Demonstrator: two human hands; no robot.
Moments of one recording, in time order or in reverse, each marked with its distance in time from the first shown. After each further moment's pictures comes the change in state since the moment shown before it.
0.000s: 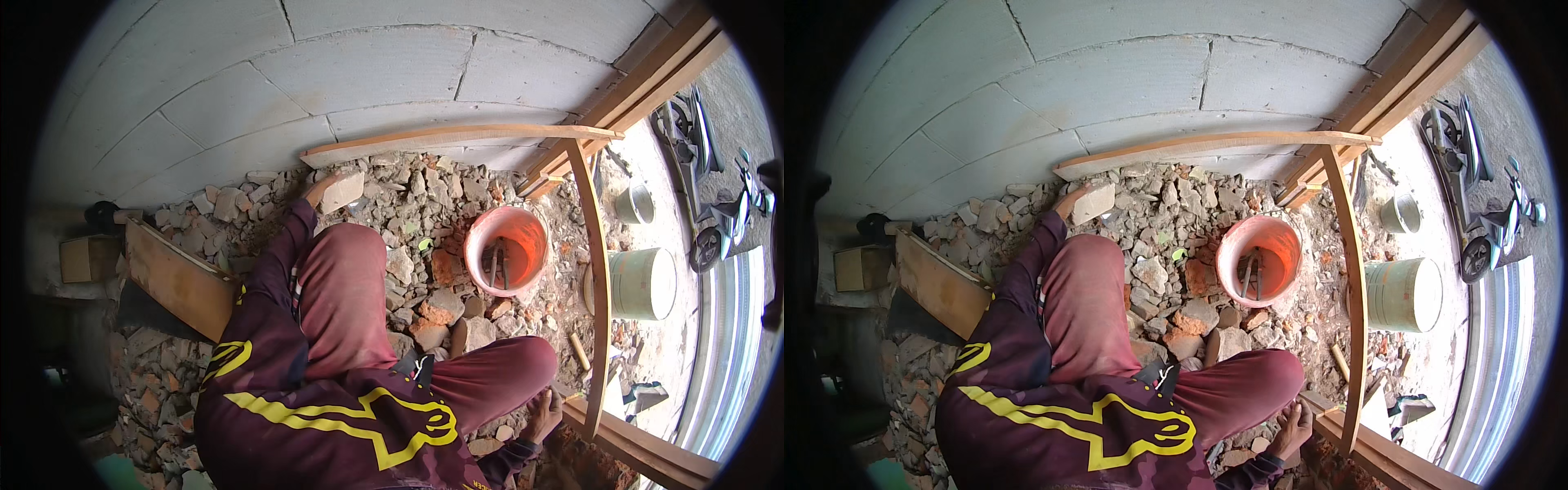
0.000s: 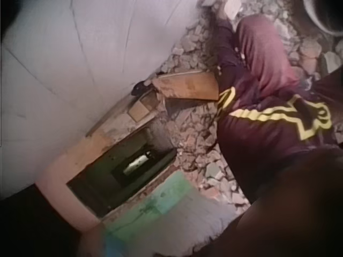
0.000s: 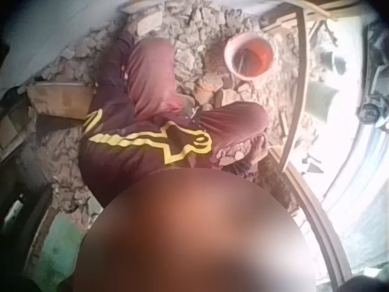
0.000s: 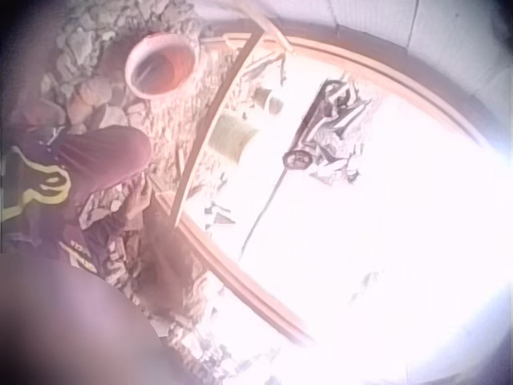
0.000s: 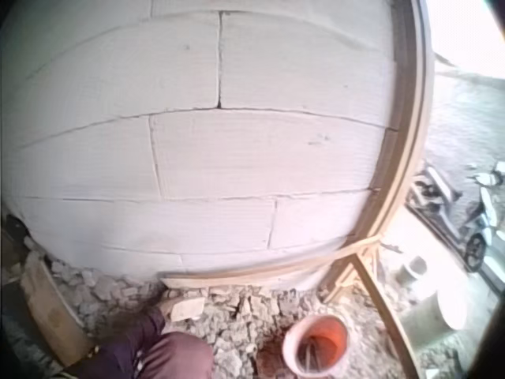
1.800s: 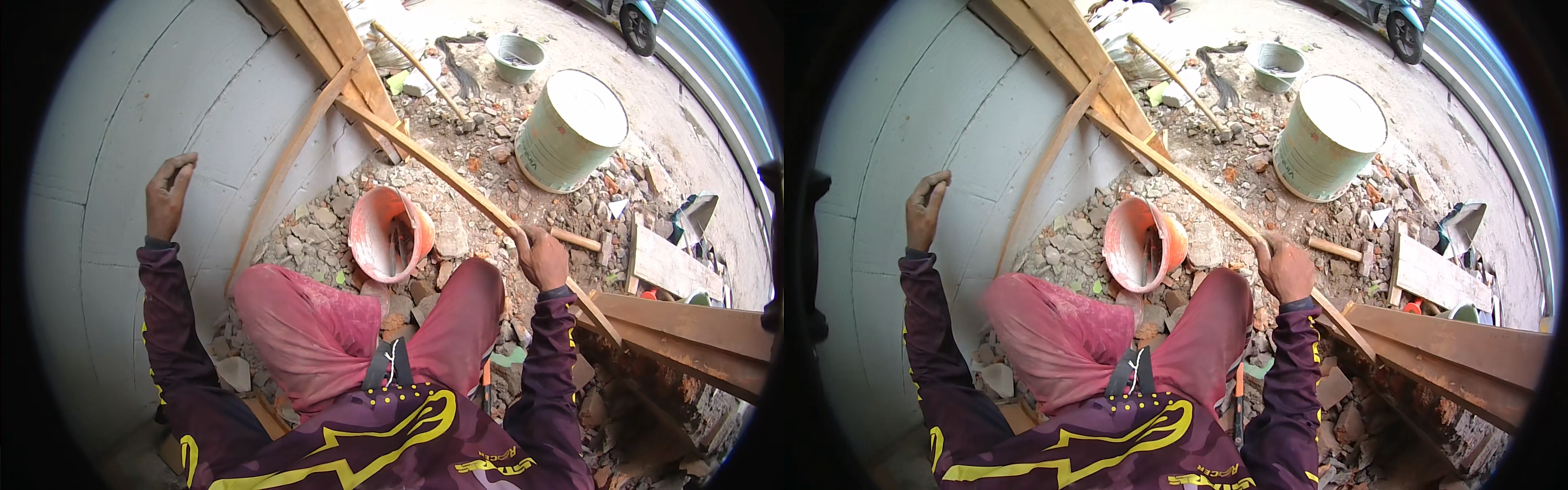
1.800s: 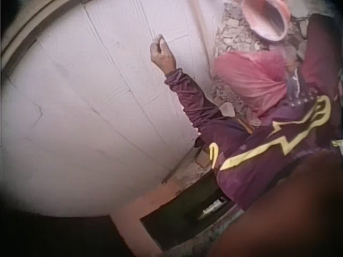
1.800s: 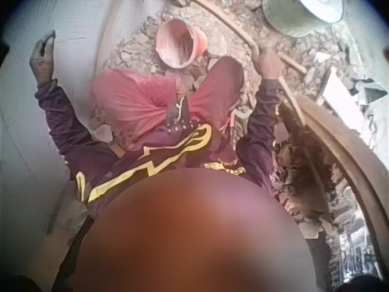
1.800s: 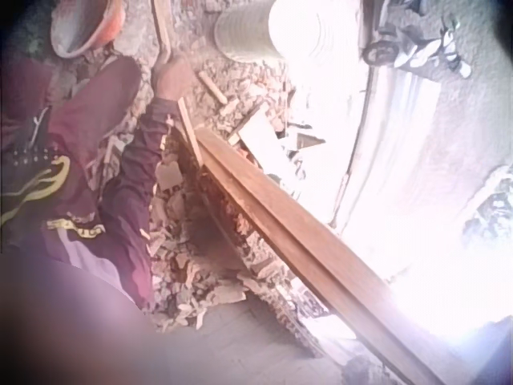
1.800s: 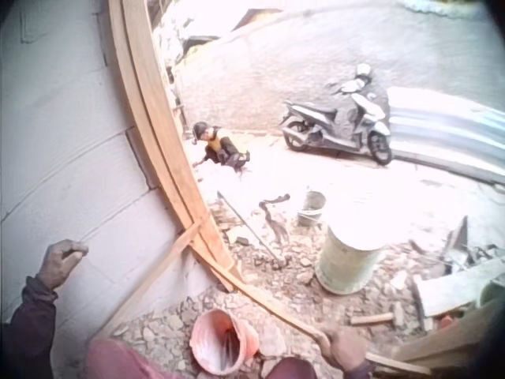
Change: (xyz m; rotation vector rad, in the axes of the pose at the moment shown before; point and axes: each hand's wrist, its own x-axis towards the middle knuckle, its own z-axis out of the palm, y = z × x) left_hand -0.167 0.411 0.307 0.989 -0.106 1.080; right_hand 0.209 -0.086 -0.028 -0.824 0.019 -0.394
